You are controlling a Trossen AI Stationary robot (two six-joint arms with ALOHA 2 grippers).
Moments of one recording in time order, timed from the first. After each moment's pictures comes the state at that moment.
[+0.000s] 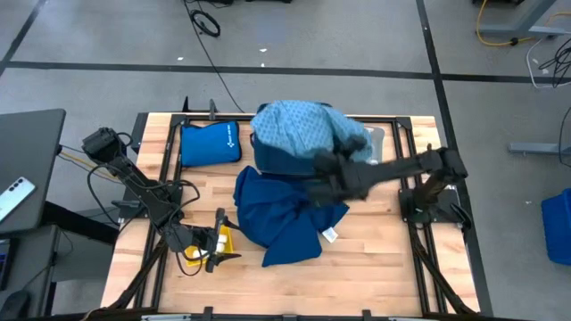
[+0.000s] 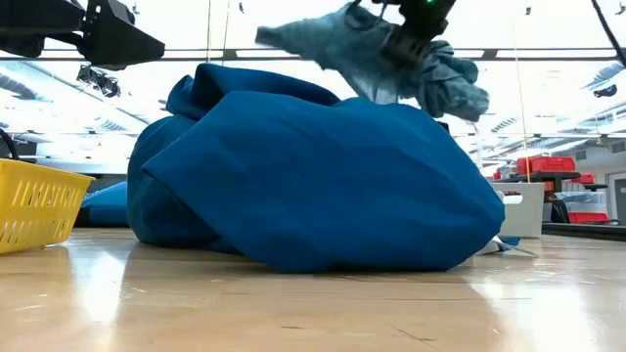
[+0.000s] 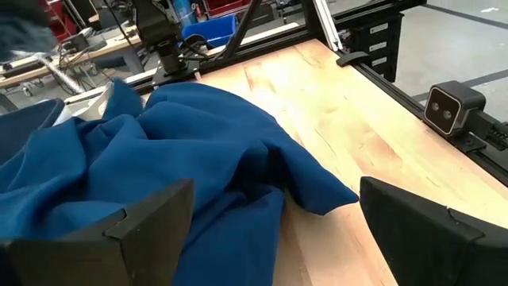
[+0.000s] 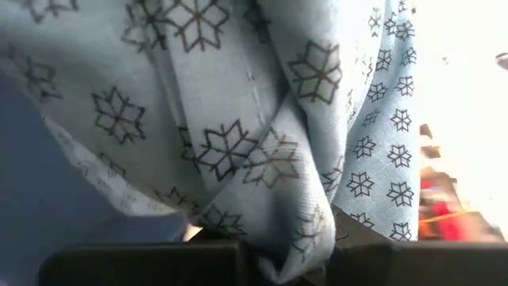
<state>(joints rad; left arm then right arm) -0.82 1.28 0.41 0.53 -0.73 0.03 0.16 1.75 1.58 -1.46 1.28 0.63</state>
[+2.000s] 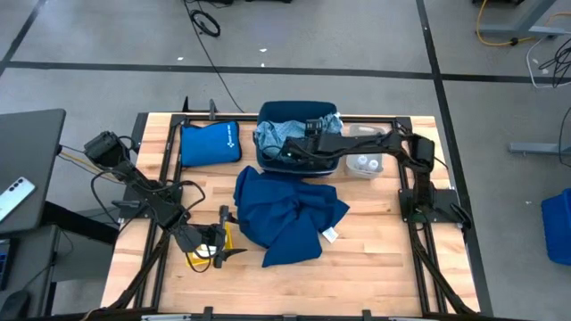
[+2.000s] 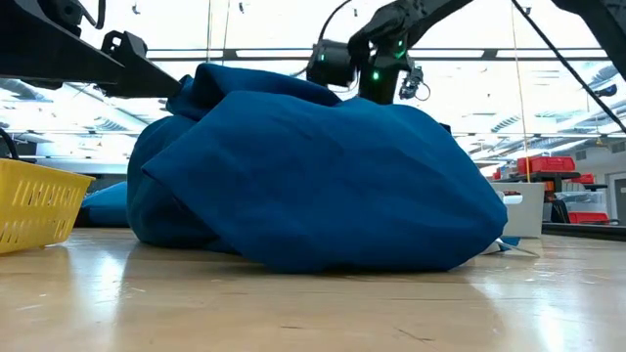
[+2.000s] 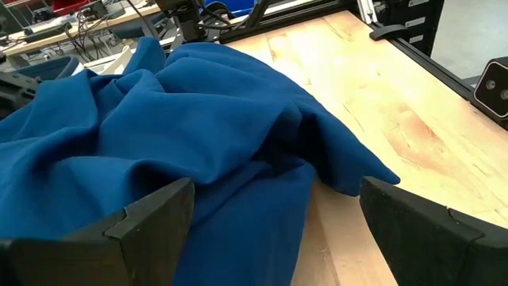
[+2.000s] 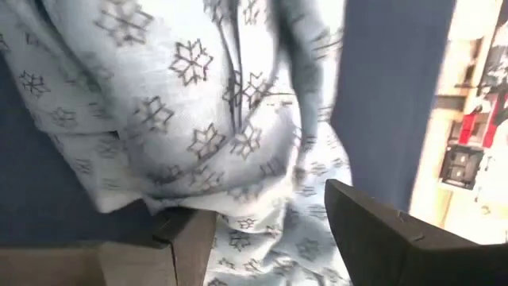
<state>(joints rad) -0.76 1.35 0.41 0.53 -0.75 -0.04 -0.22 1.97 1.50 -0.79 0.74 -0.37</state>
